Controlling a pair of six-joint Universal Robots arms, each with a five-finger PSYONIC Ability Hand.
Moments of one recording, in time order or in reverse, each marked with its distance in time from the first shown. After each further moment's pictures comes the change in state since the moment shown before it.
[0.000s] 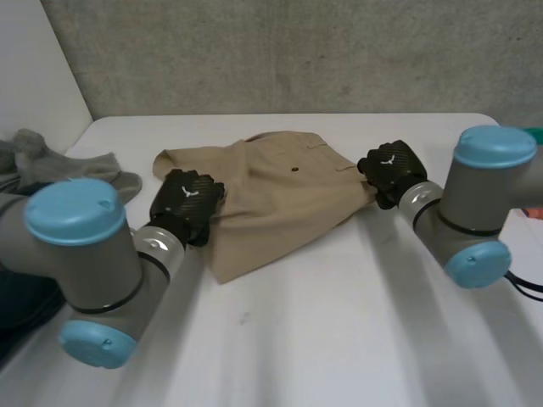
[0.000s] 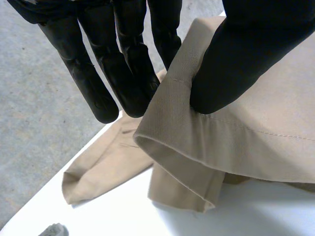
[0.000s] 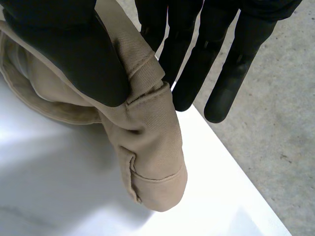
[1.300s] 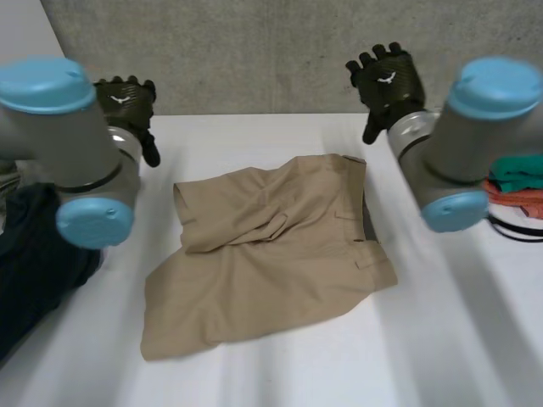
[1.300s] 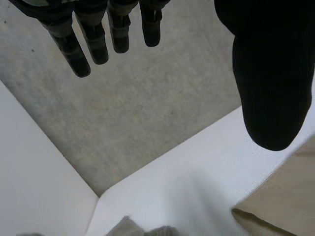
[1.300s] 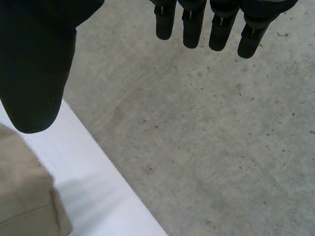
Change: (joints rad) left arm 0.105 -0.107 0.523 -0.266 -0.250 -0.146; right arm 0.065 -0.032 -0.281 0.017 0.087 0.099; left_hand -0.969 -0.987 -0.981 -0.996 -0.935; right_hand -0.879 -0.969 -0.983 -0.988 -0.926
